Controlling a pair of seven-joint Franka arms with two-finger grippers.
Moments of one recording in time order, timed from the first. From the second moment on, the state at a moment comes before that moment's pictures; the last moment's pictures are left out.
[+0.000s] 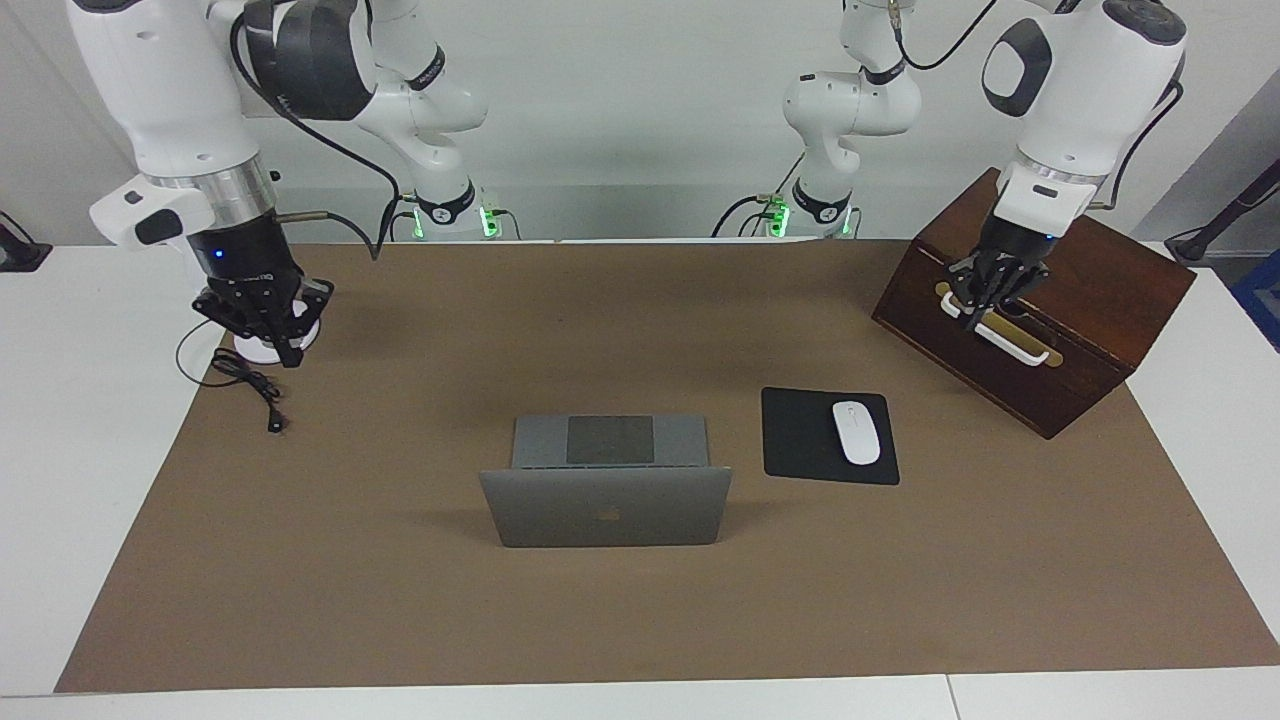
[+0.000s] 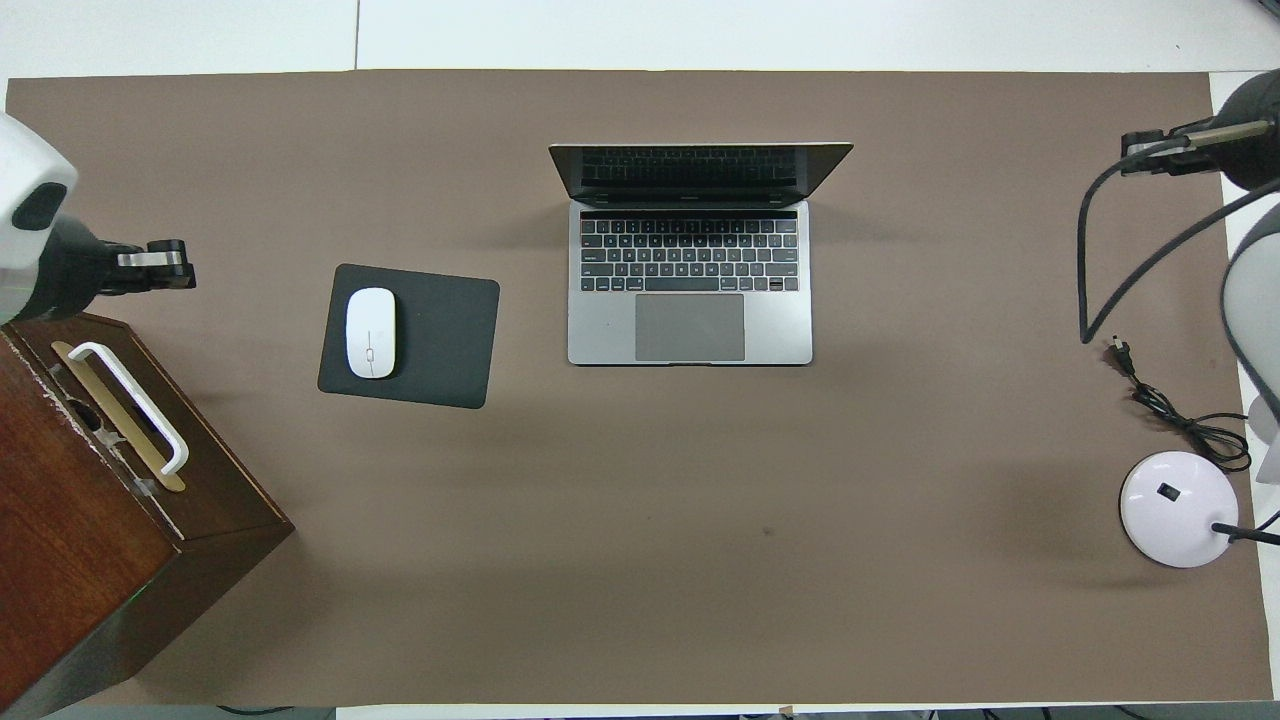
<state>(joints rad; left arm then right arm) -0.20 -0.08 0.08 -1.84 -0.06 1.99 -0.10 0.03 0.14 -0.01 -1.51 -0.02 1.94 -0.04</state>
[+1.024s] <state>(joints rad) -0.53 0.00 0.08 -2.31 -0.06 2.83 -0.02 0.25 0.40 0.00 -1.33 -0.20 2.20 0.44</state>
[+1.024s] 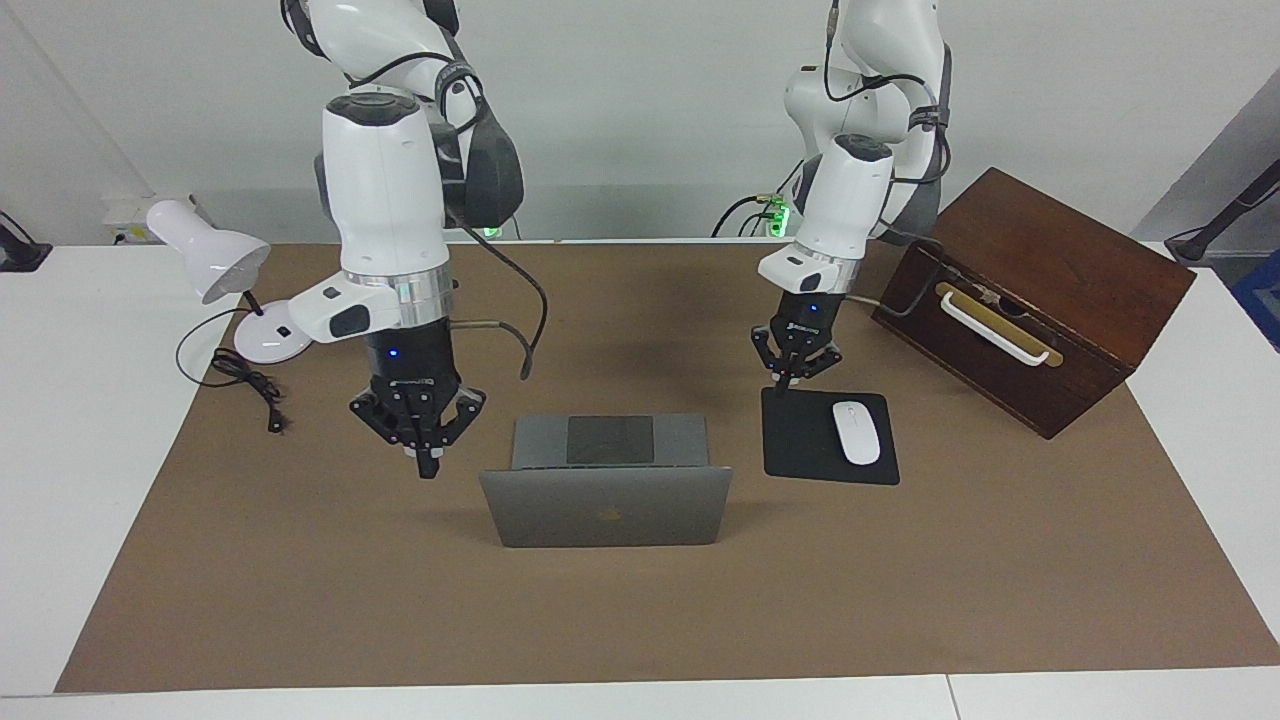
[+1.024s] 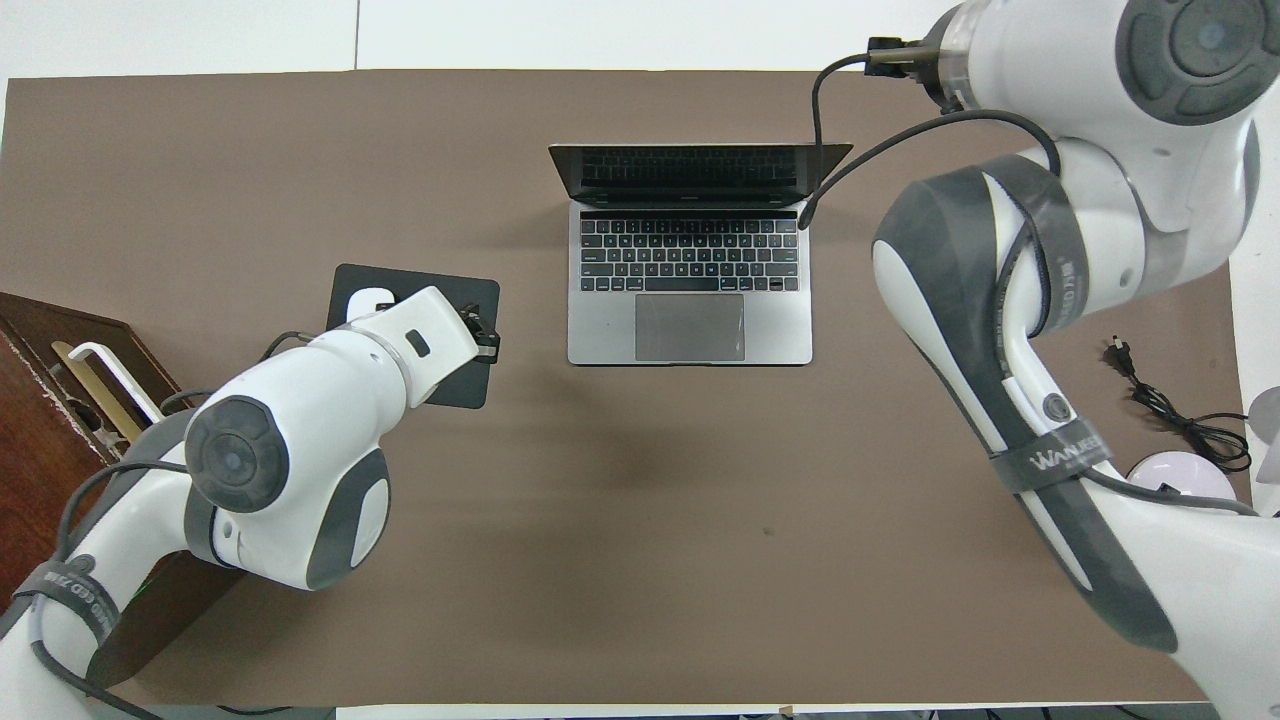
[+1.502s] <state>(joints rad) -0.62 0.14 0.08 -2.38 -0.06 3.21 0.02 0.32 0.47 0.00 -1.31 -0.31 2.26 0.69</state>
